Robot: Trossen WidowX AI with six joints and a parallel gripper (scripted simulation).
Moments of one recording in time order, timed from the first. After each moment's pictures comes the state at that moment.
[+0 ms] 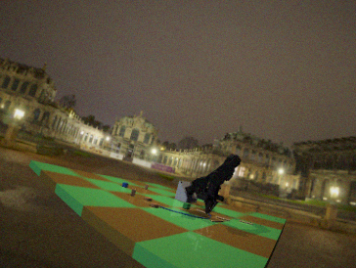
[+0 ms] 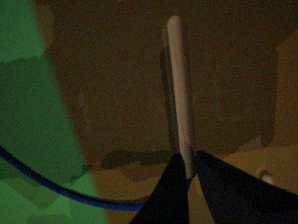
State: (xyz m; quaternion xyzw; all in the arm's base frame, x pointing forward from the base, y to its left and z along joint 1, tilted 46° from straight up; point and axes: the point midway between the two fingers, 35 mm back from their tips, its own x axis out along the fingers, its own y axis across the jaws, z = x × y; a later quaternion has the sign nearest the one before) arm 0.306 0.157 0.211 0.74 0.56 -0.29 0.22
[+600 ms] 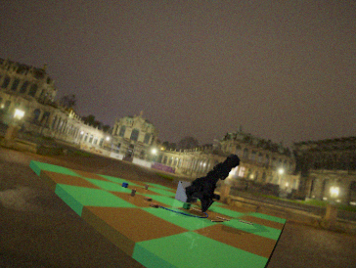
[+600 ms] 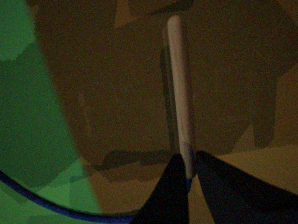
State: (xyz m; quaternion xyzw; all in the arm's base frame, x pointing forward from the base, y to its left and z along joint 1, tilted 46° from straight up) arm 0.301 0.141 0.193 0.74 0.56 -0.29 0.22
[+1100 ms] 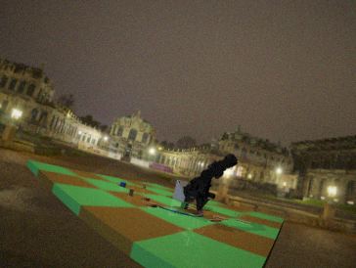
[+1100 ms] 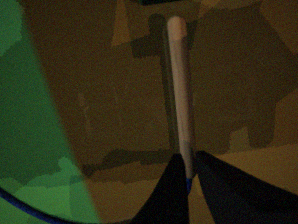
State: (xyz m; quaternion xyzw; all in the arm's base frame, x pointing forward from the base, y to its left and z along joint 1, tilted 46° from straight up) arm 0.295 0.128 0.178 0.74 0.56 -0.29 0.22
